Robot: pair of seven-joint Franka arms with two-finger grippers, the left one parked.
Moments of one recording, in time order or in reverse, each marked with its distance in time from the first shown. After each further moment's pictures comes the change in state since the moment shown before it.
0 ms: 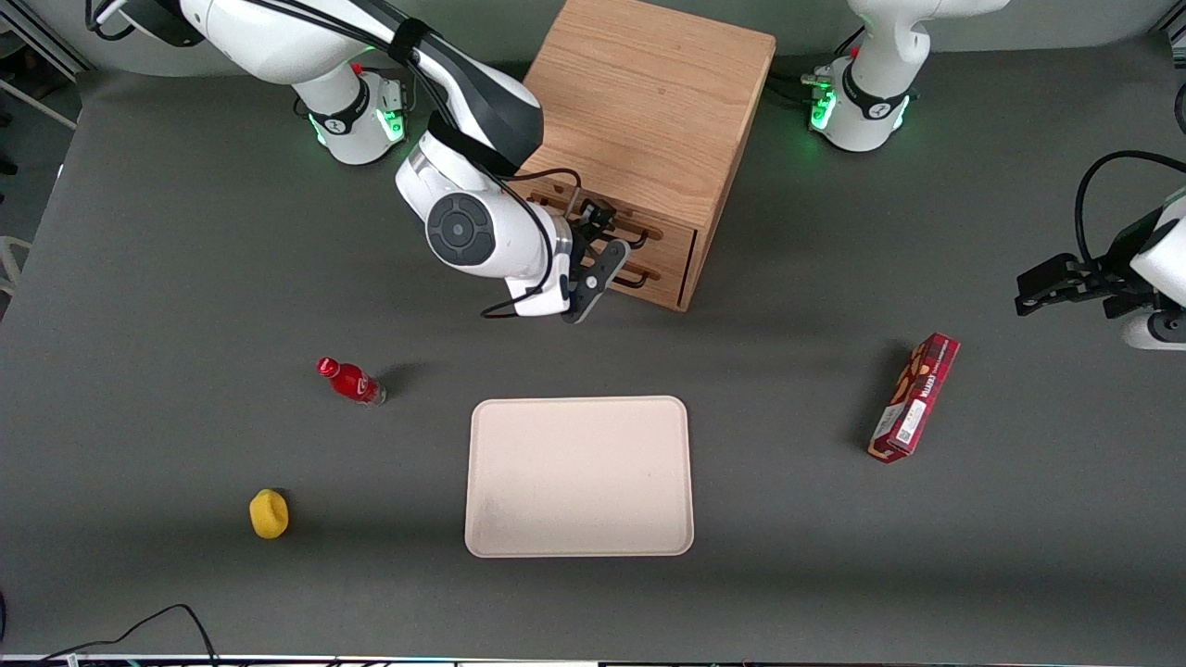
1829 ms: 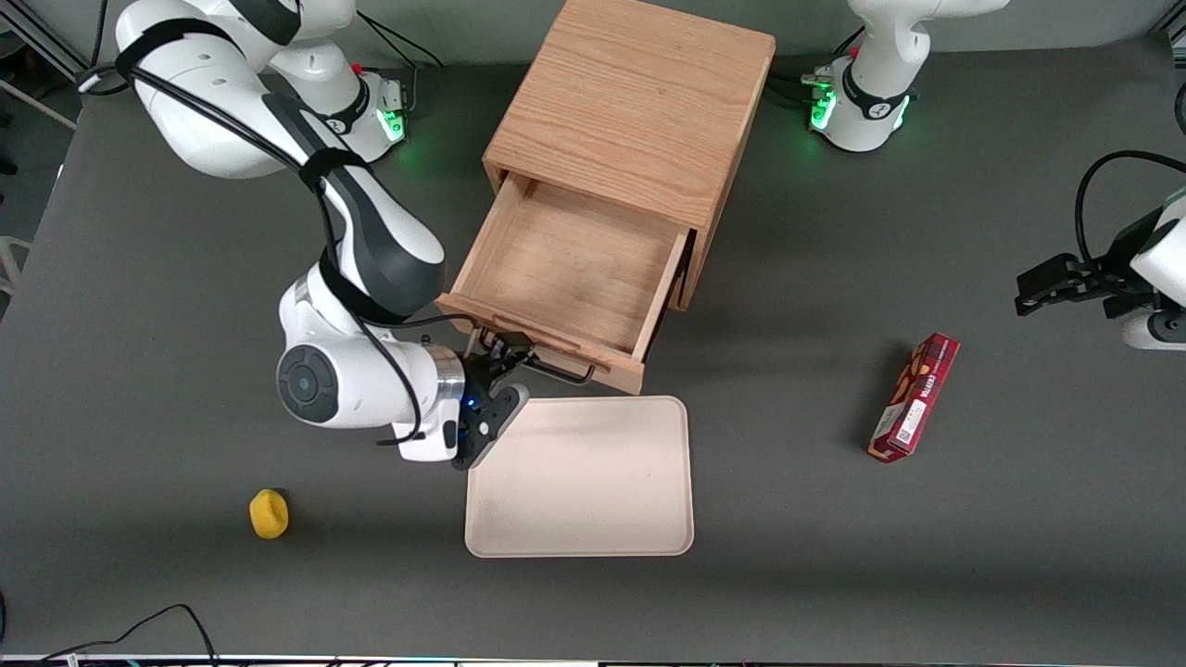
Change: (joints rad) arm -0.038 0.248 -0.206 0.466 -0.052 -0.148 -0.205
